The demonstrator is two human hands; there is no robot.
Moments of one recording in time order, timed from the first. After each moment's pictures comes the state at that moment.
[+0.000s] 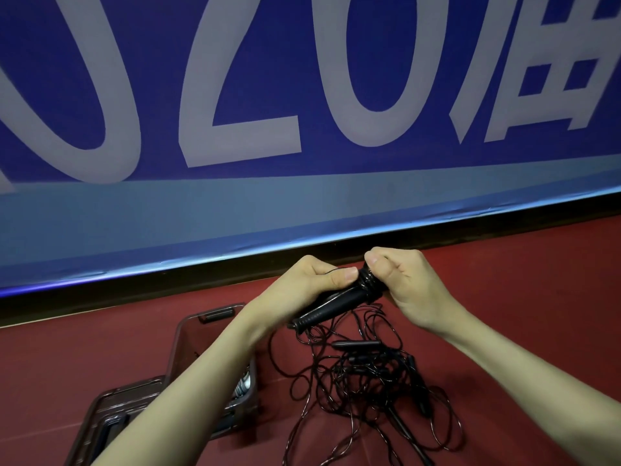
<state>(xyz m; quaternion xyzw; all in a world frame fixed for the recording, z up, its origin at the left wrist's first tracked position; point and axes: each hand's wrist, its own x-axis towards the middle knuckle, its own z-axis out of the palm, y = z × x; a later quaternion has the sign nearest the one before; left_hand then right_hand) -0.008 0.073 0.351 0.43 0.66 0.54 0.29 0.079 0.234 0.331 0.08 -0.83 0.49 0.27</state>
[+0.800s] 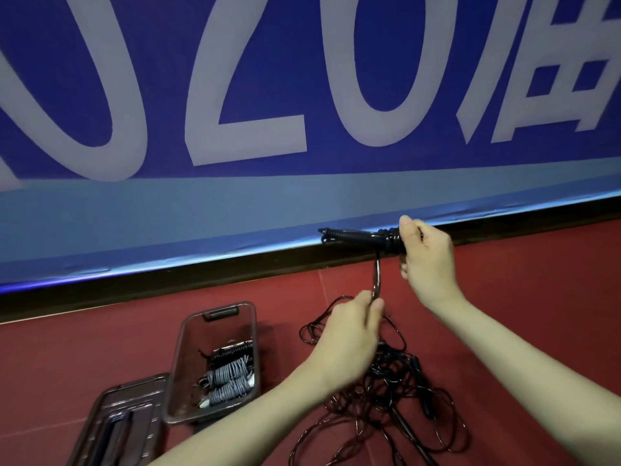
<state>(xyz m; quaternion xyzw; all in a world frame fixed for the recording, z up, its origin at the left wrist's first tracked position) 0.042 0.101 0.296 0.38 0.81 0.43 0.08 0.044 0.258 0.317 -0.12 -0.74 0.52 0.42</state>
